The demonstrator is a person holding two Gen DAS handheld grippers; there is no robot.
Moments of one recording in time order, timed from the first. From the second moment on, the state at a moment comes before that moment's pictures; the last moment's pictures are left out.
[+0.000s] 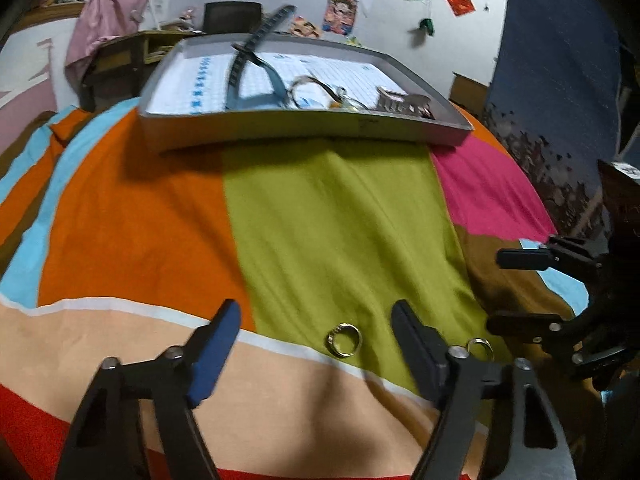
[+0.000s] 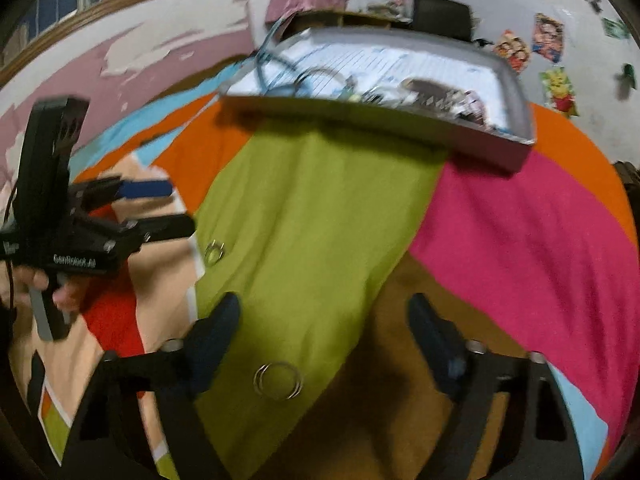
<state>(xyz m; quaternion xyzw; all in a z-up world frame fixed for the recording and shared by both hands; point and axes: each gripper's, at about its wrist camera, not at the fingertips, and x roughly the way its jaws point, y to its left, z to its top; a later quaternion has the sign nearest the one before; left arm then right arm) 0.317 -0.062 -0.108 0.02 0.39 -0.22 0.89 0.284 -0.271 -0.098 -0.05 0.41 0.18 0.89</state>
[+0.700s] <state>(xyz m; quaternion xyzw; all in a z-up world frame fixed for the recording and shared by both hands) 0.325 -0.076 -0.141 0.00 0.46 -0.25 0.85 0.275 -0.246 -0.134 -0.10 0.52 0.22 0.82</state>
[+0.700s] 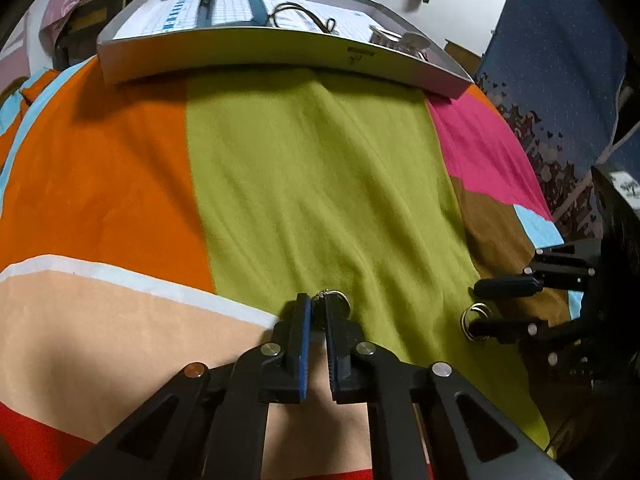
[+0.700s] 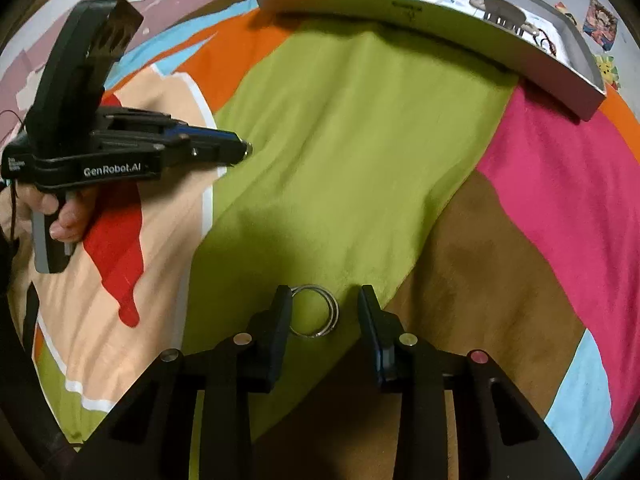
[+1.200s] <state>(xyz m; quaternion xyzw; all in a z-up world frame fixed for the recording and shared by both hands) 0.318 -0.089 -0.141 0.04 0.48 -0.26 0.84 0.277 -0.245 -0.142 -0.11 0.54 0.21 0.81</state>
